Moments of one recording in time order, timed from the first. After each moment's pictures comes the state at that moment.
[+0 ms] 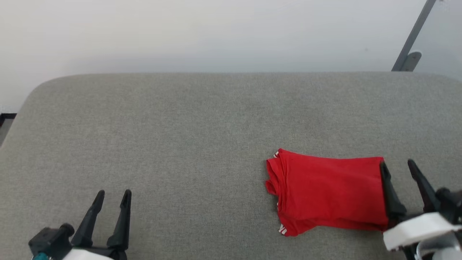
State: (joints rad) left arm 0.09 0.31 -0.14 0.10 -0.55 -0.13 -0.26; right arm -0.06 -0.24 0.00 0.24 0.33 0.13 -0.25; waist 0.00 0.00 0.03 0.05
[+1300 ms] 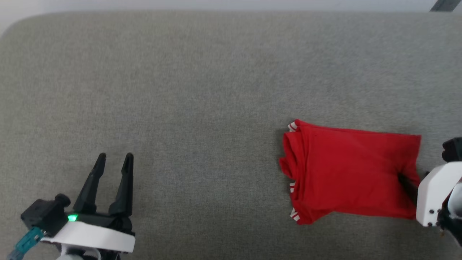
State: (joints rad) left arm -0.01 0.29 -0.13 0.01 -0.59 -0.13 -0.26; right arm -0.15 -0.33 -0.11 0.06 0.34 0.13 0.76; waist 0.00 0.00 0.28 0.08
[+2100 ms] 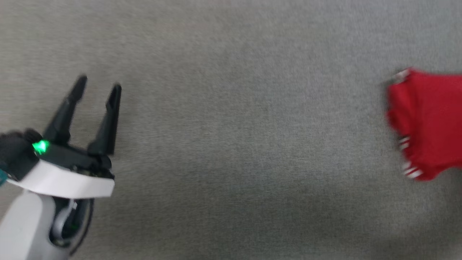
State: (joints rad) left arm -0.29 0.48 -0.22 -0.05 -0.60 -0.13 -0.26; right arm -0.30 -0.29 -0.58 -0.02 0.23 0.13 0.58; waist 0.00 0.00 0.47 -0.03
